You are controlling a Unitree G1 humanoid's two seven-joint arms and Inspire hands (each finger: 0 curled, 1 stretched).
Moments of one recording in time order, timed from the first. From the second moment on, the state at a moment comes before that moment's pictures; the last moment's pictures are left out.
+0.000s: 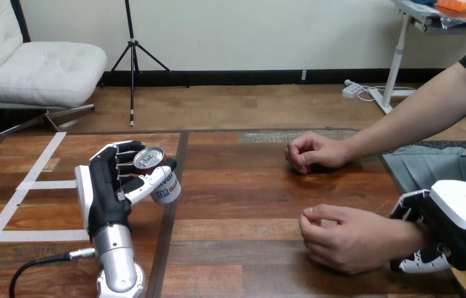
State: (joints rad) left arm -0.48 0.10 0.05 1.14 0.14 -0.63 0.48; right arm 0.14 -0.78 0.06 -0.01 -0.59 -0.07 0.07
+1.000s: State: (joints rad) left arm -0.48 0.05 0.05 1.09 0.15 -0.65 0.41; right arm 0.11 -0.78 0.06 -0.03 -0.59 -0.08 0.07
